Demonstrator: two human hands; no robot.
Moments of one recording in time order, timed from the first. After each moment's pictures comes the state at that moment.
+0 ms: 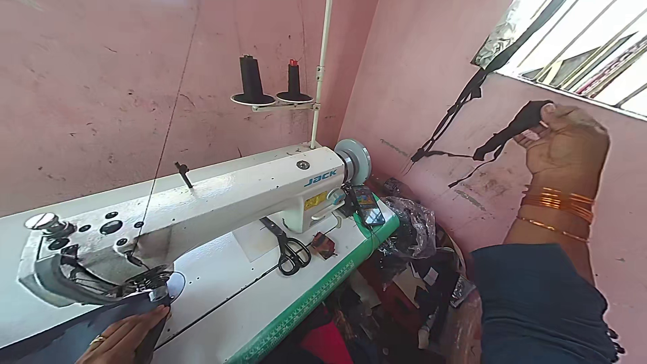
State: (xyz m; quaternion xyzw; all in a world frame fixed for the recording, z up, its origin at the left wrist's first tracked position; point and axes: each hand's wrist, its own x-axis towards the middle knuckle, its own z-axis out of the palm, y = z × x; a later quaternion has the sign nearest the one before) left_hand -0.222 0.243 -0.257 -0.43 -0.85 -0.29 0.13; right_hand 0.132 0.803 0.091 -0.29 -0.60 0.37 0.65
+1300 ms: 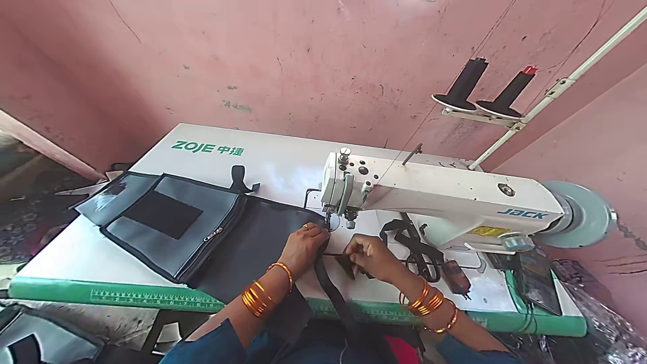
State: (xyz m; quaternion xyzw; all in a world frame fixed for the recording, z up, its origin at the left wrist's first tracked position) left_hand -0.216 0.255 -0.256 -0.40 -0.83 -0.33 0.19; right_hand -0.150 0.473 -0.182 0.08 -0.85 0.49 -0.17
